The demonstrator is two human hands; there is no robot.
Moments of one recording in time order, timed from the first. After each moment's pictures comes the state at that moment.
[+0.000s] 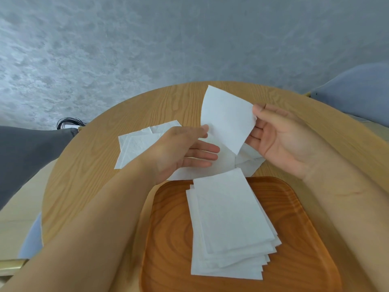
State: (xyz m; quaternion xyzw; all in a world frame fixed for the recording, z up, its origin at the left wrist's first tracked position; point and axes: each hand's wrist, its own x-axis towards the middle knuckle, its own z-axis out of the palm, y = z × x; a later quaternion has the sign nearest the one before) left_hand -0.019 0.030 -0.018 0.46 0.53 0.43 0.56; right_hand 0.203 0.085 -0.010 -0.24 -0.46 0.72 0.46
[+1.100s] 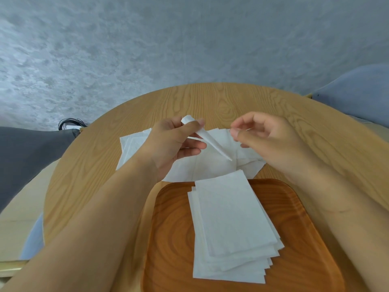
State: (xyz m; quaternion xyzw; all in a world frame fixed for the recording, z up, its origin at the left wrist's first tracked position) left_hand -0.034 0.035 -0.020 0.45 0.50 0.54 0.50; right_hand 0.196 0.080 -0.022 -0.40 -0.72 0.40 0.40
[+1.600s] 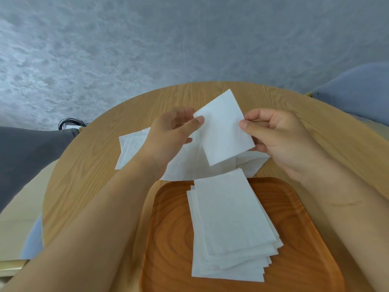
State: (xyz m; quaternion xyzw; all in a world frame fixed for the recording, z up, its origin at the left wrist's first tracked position) left_hand -0.028 0.036 -0.019 0.51 0.58 0.53 0.35; right_hand 0.202 0.083 -0.021 -0.37 -0.64 0.50 0.45
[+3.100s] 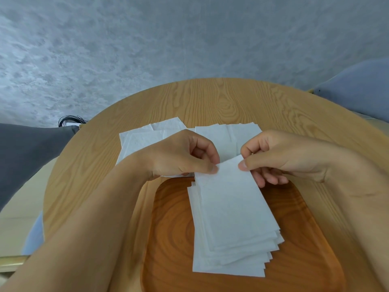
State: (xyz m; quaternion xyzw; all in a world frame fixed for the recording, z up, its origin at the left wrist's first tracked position) left_hand -0.032 0.025 -0.017 0.69 0.51 0.23 0.46; right_hand 0.221 0.079 -0.004 -0.36 -0.75 0.55 0.08
